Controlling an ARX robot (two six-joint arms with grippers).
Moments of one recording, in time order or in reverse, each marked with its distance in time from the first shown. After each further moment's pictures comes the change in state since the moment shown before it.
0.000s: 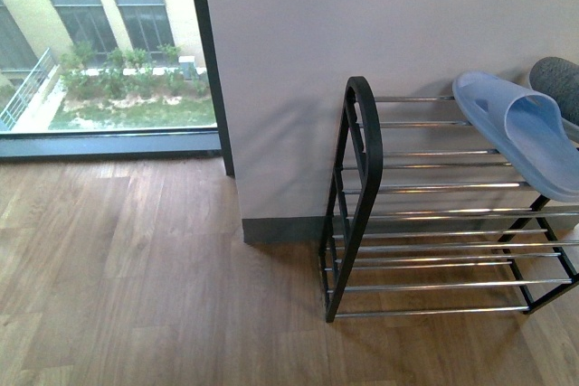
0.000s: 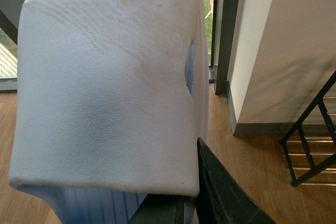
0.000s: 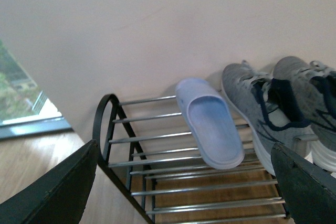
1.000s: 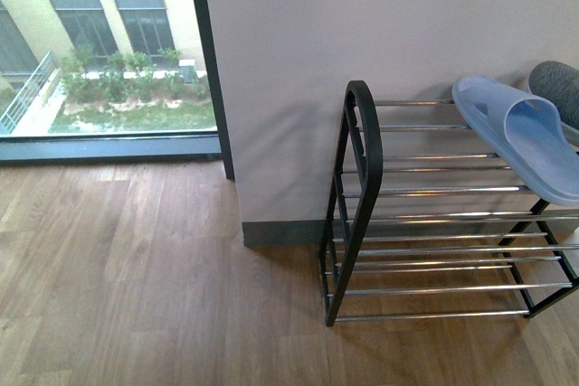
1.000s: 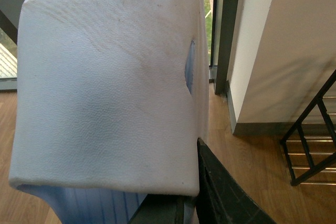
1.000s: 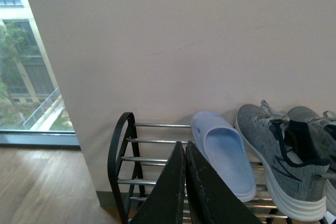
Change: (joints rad) left arm 0.000 0.000 0.000 0.000 0.000 0.000; right arm 0.338 -0.354 -0.190 0.025 0.246 -0.094
